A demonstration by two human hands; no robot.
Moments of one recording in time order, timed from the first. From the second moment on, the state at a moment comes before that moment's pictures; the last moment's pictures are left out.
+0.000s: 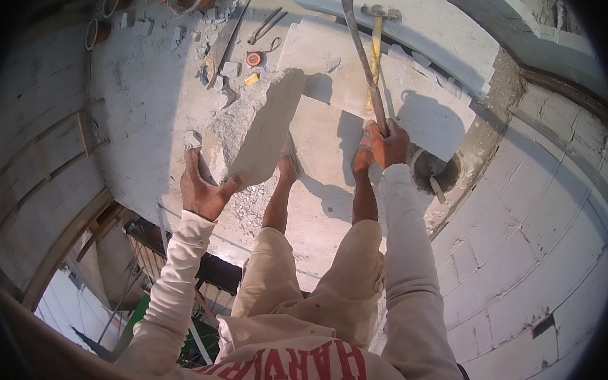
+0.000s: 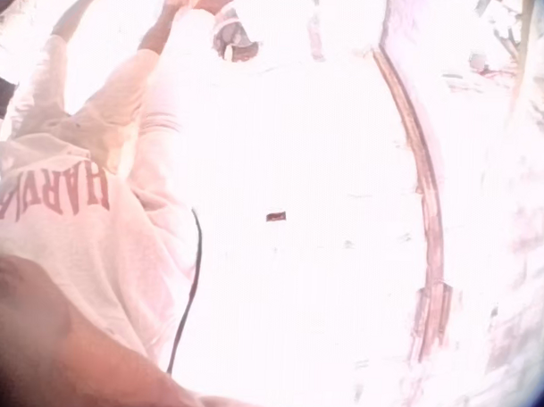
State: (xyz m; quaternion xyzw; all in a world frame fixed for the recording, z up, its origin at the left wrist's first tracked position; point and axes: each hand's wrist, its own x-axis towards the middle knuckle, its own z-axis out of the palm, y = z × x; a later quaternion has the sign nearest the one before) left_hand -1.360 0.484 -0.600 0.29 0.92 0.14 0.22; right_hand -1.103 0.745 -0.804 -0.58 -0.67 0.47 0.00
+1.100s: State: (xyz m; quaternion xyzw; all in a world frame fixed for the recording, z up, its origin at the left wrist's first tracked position) left_hand -1.428 0.613 -0.711 0.32 0.89 0.14 0.27; right_hand -1.197 0.751 -0.618 -0.33 -0.75 0.56 0.08
